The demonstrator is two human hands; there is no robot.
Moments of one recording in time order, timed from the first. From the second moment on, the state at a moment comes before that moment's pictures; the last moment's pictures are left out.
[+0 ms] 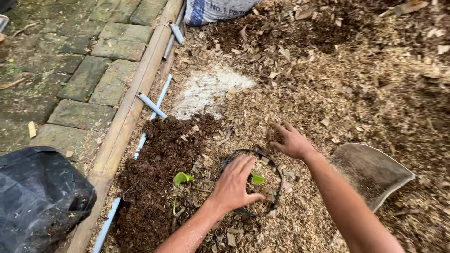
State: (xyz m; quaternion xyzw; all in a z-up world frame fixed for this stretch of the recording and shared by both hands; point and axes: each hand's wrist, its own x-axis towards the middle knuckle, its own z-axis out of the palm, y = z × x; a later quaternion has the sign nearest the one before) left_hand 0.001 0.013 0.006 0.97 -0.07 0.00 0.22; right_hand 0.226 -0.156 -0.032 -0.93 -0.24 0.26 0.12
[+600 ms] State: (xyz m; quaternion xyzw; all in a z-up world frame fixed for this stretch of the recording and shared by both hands) left_hand 0.013 0.023 0.011 0.96 -0.06 -0.17 0.20; right_hand 0.182 -0.193 -0.080 -0.93 -0.25 0.22 0.17
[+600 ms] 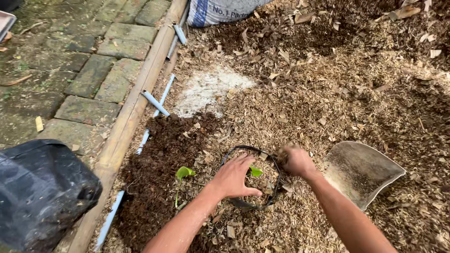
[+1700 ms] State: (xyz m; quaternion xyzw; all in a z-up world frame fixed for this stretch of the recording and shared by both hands) left_hand -0.050 0.034 -0.015 0.96 0.00 0.17 0.21; right_hand 0.130 -0.169 0.028 -0.77 -0.60 -0.05 0.22
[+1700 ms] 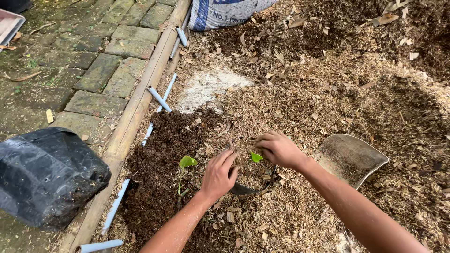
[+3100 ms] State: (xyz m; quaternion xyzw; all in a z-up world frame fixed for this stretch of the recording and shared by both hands) left_hand -0.023 0.013 0.038 0.98 -0.04 -0.18 -0.03; right_hand 0.059 -0.166 0.048 -0.86 -0.48 0.14 -0.13
